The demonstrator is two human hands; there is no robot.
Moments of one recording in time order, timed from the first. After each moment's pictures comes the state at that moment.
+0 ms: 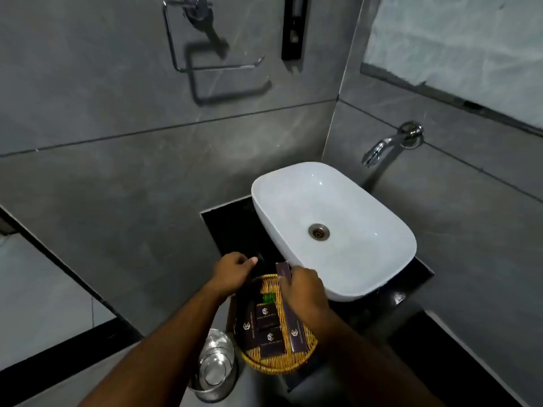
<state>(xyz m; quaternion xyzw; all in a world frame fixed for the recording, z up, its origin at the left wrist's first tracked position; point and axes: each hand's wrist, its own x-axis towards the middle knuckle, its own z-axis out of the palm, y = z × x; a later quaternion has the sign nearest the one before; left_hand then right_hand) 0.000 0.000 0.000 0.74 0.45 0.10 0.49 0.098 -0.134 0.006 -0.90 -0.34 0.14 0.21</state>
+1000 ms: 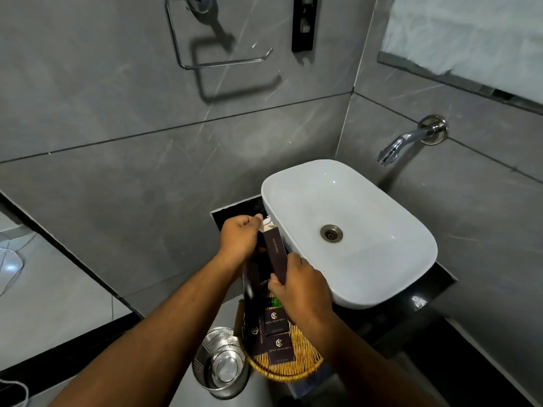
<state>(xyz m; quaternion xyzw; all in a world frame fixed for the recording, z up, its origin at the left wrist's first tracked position) 0.034 0.014 0.065 0.59 0.45 0.29 0.61 0.086 -0.120 0.027 -0.86 -0.45 0.02 0.24</state>
